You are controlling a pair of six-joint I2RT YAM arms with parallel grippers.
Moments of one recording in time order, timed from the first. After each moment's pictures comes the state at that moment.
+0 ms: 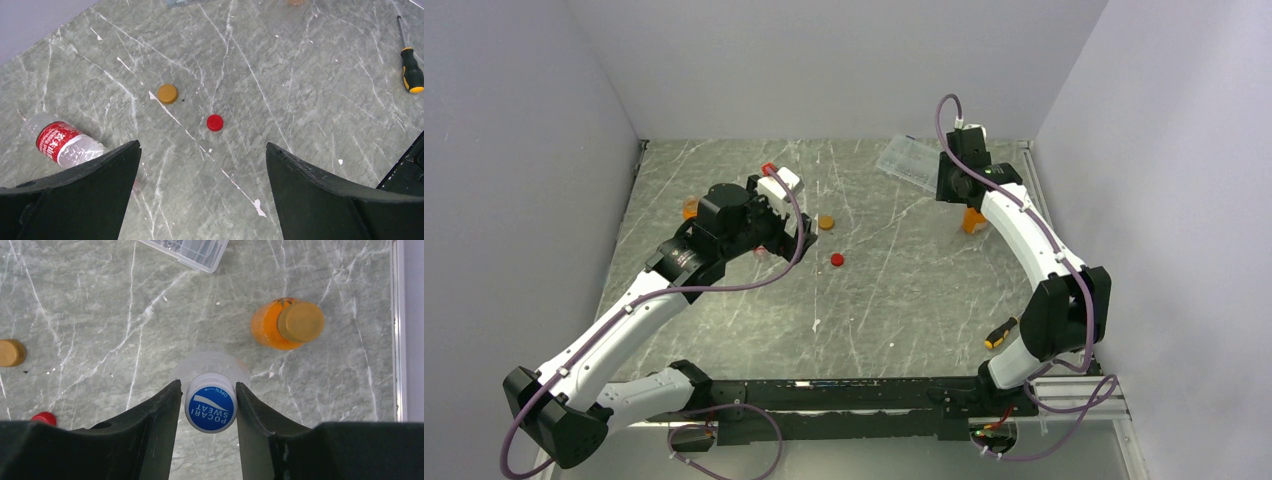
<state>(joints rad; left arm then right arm) -0.62 1.05 1.07 -0.38 0.12 0.05 0.25 1.57 1.42 -0.67 0.28 0.25</state>
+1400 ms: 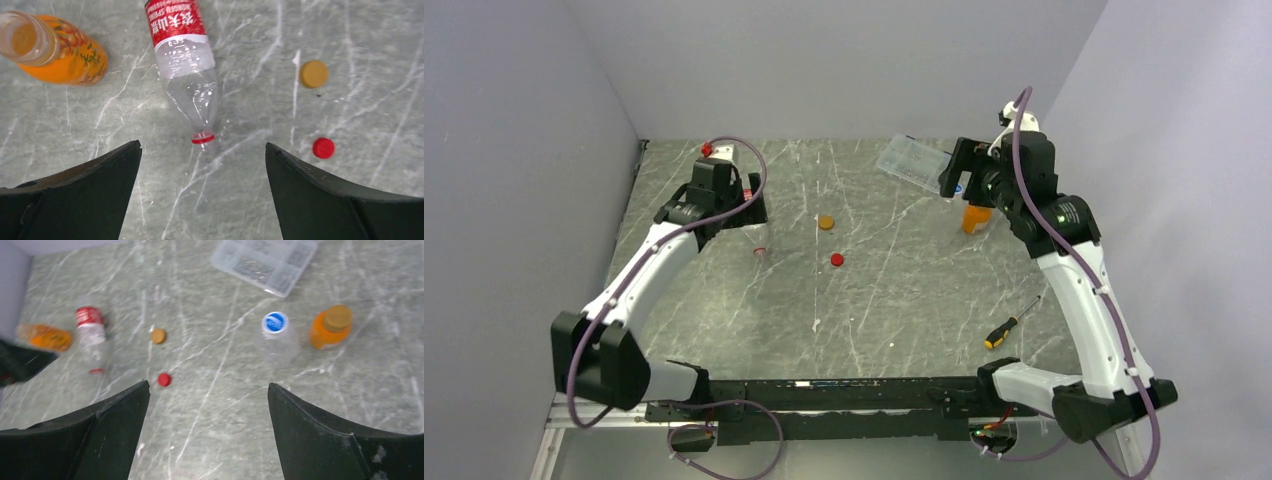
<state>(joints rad) -0.27 1.33 1.13 -0.51 -0.13 -0.33 0.31 1.16 1.51 -0.84 0.13 0.37</state>
